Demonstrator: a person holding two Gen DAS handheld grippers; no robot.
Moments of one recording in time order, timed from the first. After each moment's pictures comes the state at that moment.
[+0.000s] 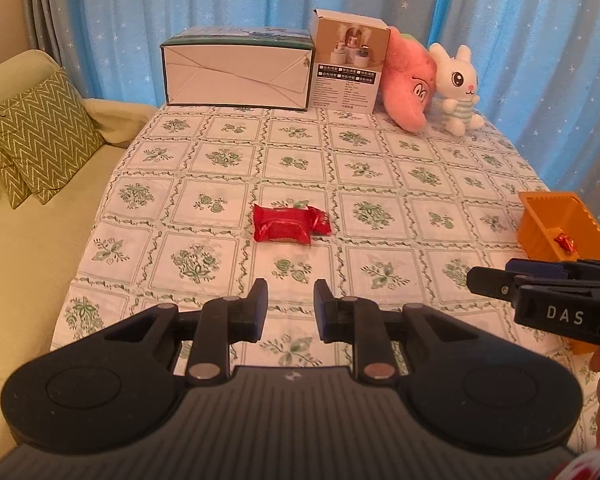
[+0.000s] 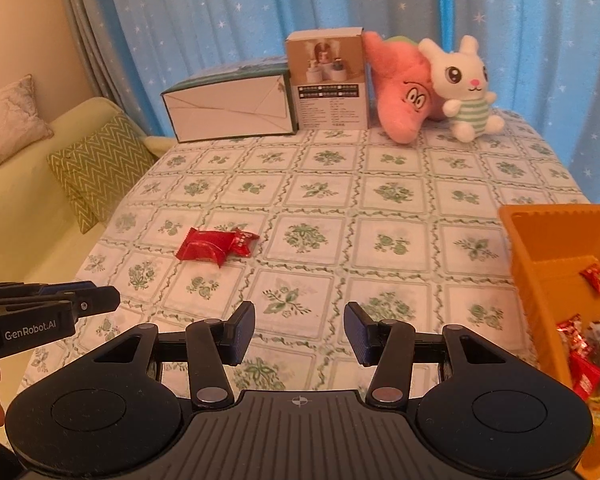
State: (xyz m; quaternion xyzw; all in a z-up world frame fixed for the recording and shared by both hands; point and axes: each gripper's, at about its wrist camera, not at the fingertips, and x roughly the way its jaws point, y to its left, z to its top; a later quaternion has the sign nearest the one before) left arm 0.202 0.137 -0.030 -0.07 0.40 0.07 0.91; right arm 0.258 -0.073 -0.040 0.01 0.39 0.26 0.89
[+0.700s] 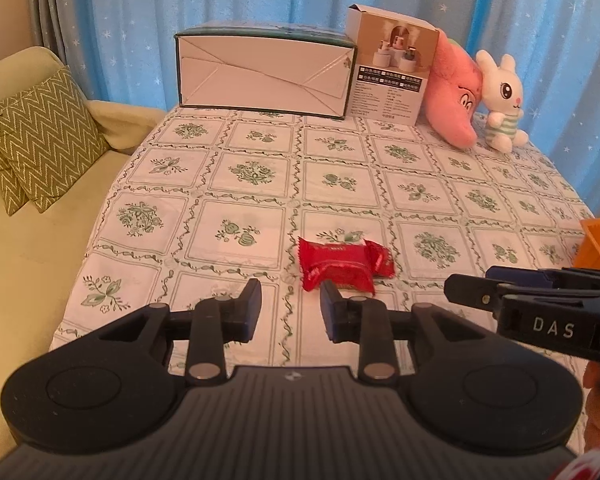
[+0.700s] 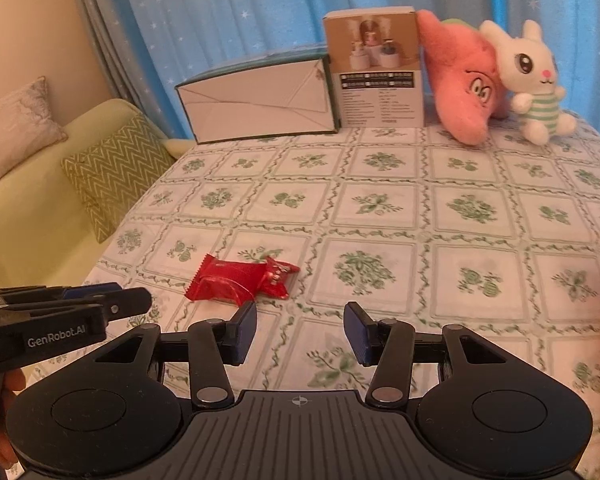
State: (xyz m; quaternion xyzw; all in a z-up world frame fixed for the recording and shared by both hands) left arm 0.263 0.190 -0.078 -0.08 0.38 0.09 0.92; right arm 0.323 -0.007 -0.088 0.02 0.38 0.30 0.88
